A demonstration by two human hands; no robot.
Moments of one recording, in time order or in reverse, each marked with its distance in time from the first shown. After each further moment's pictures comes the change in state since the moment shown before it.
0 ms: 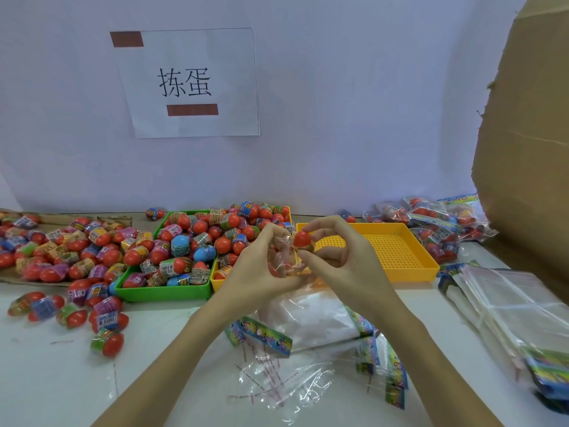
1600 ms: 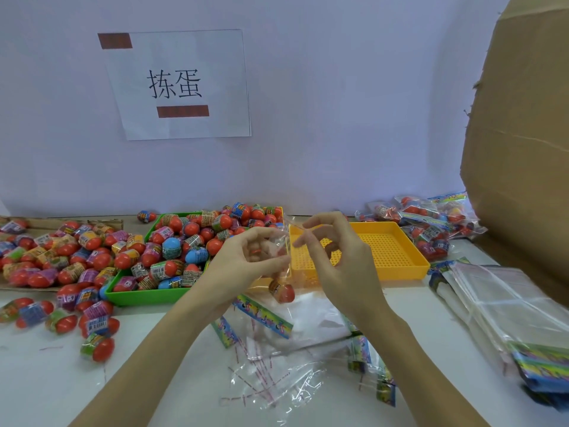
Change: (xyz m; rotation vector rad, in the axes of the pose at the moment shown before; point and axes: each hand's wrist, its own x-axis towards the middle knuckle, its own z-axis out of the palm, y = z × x) left_hand 0.005 0.005 -0.016 -0.307 0.012 -0.266; right_hand -0.002 -0.002 0.006 -0.231 0.191 -0.193
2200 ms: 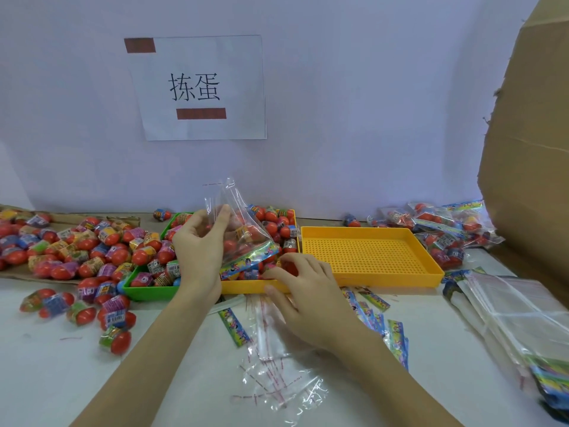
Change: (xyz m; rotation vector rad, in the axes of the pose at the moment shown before) left_hand 0.008 -0.001 -0.032 -0.255 0.766 0.172; right_hand -0.023 0.022 0.050 -0.596 -0.490 -0.106
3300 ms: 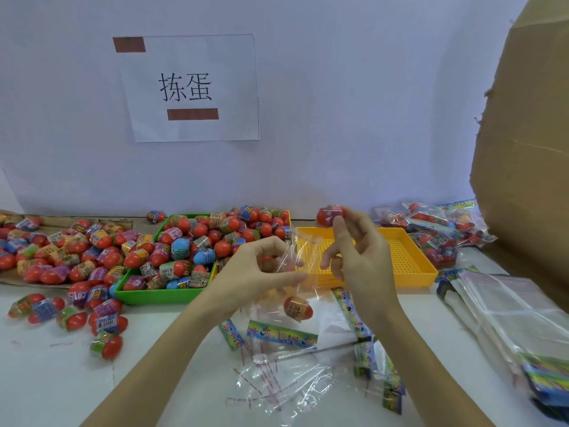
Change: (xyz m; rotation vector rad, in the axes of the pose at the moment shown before) left_hand -0.035 0.003 0.017 0.370 -0.864 -0.124; right_hand 0.003 0.017 -0.063 1.123 0.559 0.303
